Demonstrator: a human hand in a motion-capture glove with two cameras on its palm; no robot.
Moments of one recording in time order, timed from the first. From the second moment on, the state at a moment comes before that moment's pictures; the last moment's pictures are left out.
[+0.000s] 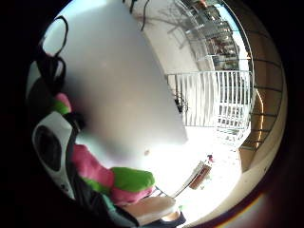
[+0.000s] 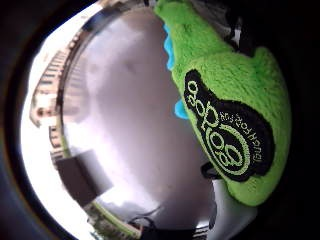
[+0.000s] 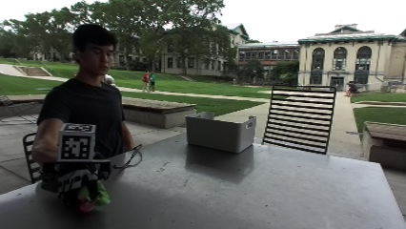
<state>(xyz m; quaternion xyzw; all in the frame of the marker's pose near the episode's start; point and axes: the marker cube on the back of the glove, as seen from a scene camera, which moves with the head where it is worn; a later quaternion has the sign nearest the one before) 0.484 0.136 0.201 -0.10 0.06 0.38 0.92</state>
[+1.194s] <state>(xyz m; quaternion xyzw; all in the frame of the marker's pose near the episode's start) -0.009 -0.055 -0.122 0.04 -0.05 0.04 1.00</state>
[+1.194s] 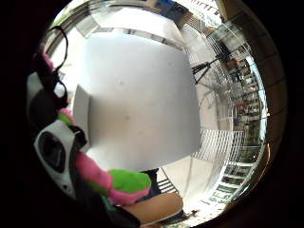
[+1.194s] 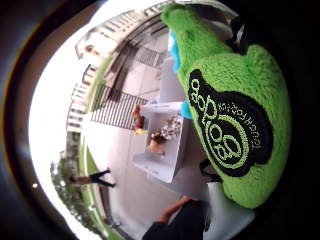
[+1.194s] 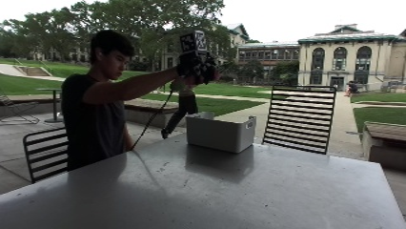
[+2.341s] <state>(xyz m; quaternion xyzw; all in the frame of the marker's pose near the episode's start) -0.086 -0.078 -0.020 -0.05 0.00 -0.12 0.99</state>
